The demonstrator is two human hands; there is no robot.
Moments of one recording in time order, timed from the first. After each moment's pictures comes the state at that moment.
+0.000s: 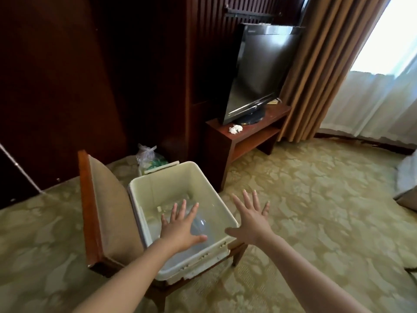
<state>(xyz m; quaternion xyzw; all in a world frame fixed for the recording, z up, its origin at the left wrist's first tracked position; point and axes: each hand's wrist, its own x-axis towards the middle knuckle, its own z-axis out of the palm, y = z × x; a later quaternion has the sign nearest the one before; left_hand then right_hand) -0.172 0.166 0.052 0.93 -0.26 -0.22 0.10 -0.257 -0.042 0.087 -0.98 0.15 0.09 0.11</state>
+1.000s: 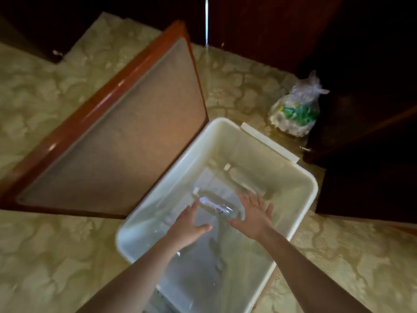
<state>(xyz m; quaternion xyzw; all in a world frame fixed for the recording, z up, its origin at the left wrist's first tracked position) -0.068 0.097 -0.153 0.74 0.39 -0.29 0.47 0.092 -0.053 -0.152 -0.87 -0.28 0.41 0.03</state>
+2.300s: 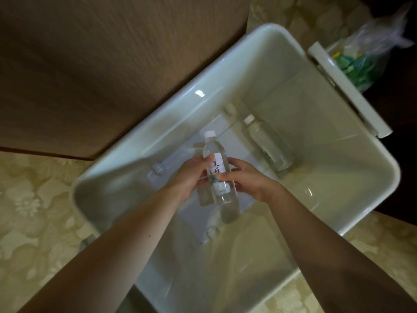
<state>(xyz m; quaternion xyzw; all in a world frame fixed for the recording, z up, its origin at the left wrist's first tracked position) -0.029 0.092 -0.253 0.33 0.58 -0.07 0.74 0.106 -0.005 -0.240 -0.63 -0.04 0.72 0.30</state>
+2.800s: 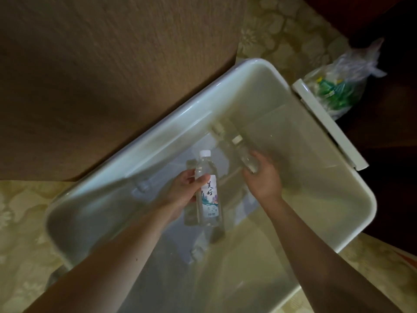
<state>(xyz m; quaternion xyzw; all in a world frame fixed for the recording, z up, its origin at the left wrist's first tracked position) -0.018 0.090 -0.263 0.36 0.56 -0.03 0.75 0.162 -0.012 -0.257 -0.90 -0.24 0.31 0.20</state>
